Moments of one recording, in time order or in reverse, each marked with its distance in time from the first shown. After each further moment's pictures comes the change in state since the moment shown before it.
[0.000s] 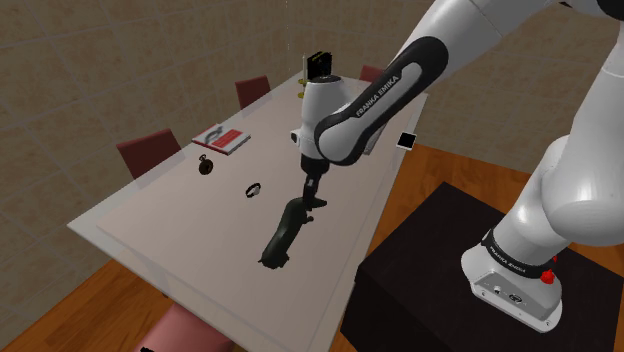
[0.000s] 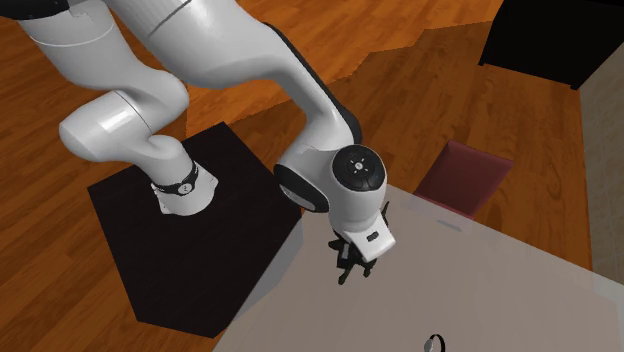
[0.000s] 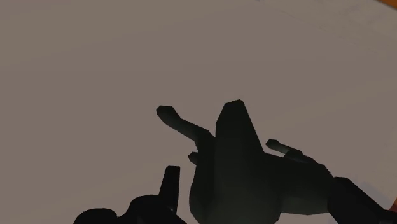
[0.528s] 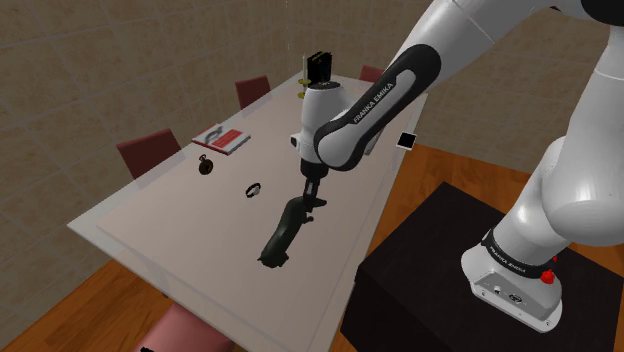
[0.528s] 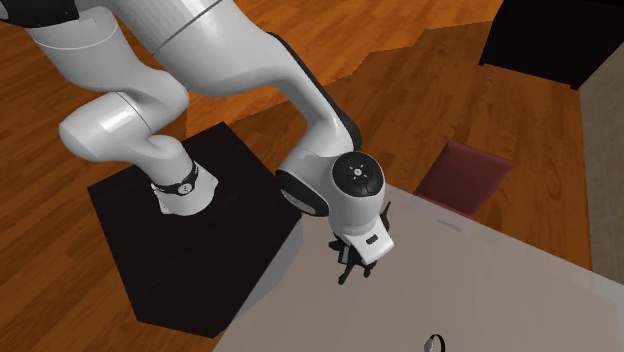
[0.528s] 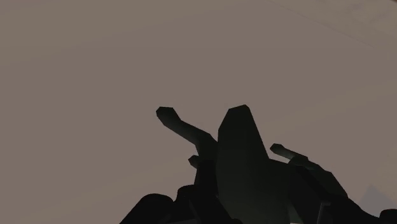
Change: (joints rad) arm 0.002 0.034 -0.001 0.001 -0.004 0.035 -0.001
